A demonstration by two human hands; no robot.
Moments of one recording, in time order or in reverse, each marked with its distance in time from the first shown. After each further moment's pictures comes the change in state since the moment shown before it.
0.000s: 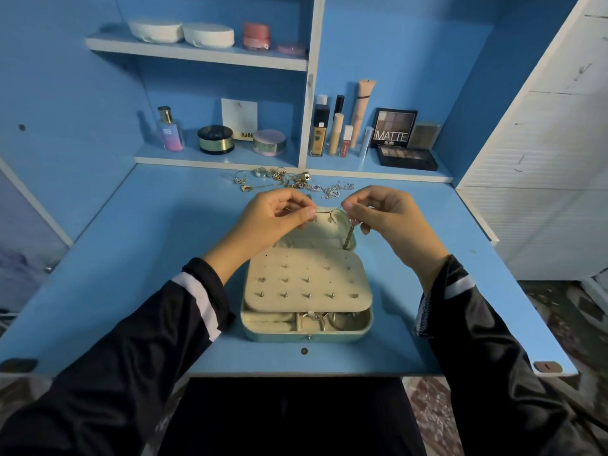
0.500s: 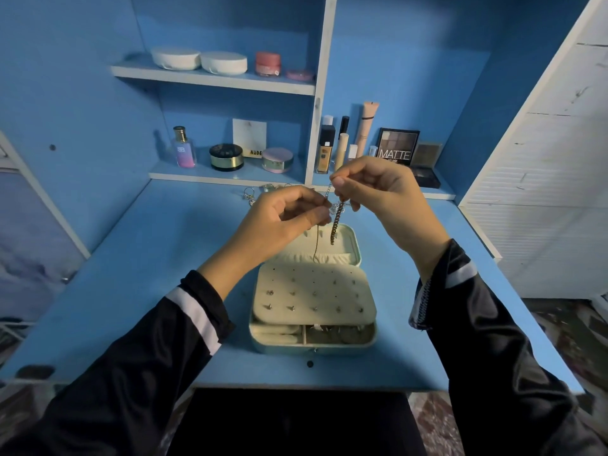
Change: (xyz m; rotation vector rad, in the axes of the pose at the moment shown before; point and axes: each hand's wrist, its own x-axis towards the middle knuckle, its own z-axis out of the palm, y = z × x) left_hand -0.013 0.045 -0.007 -0.137 0.002 0.106; right_hand 0.012 -0.060 0.015 0.061 -0.074 -0.305
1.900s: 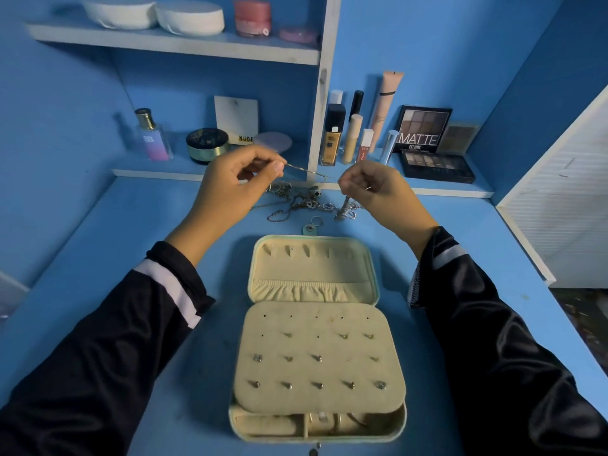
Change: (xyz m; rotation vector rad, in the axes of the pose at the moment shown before) left_hand 0.088 -0.072 -0.063 0.314 0.233 0.098; right_hand 0.078 0.114 -0.024 -0.314 -0.008 0.203
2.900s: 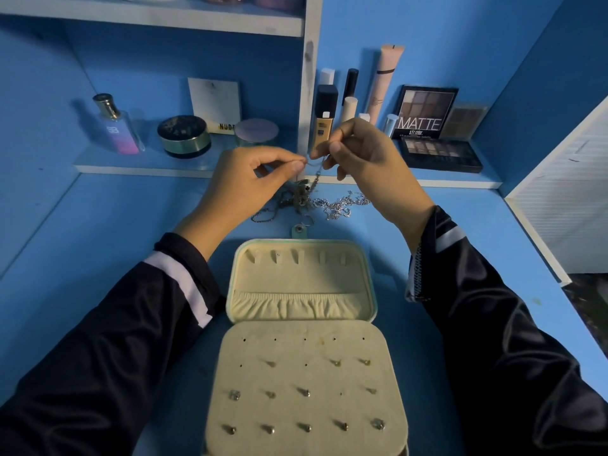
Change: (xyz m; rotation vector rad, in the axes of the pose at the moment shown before) left_hand 0.027 -0.021 0.040 0.083 -0.066 0.041; right_hand 0.029 -0.004 0.004 0.302 -0.027 -0.071
